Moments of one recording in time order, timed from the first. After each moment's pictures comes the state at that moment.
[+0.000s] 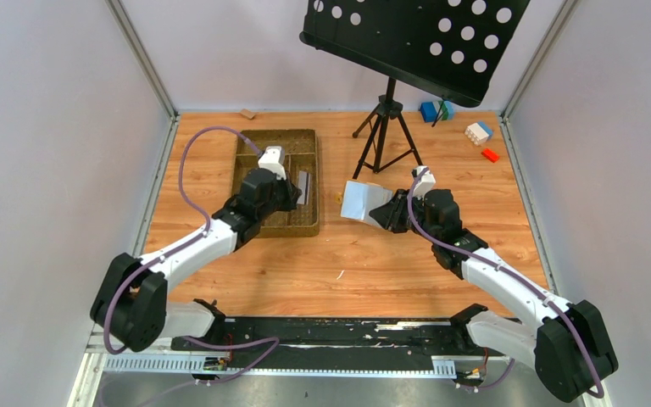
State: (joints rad) left arm -0.54 1.27 0.71 0.15 -0.05 -0.44; right arm 0.49 1.05 0.54 0.15 -0.23 0.59
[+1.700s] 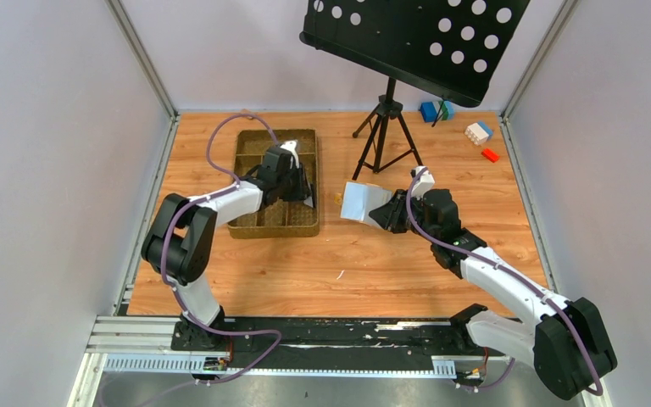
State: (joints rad) left arm -0.44 1.75 1.05 -0.04 0.10 -0.43; right arm 0.49 1.06 0.54 0.15 -0.23 0.59
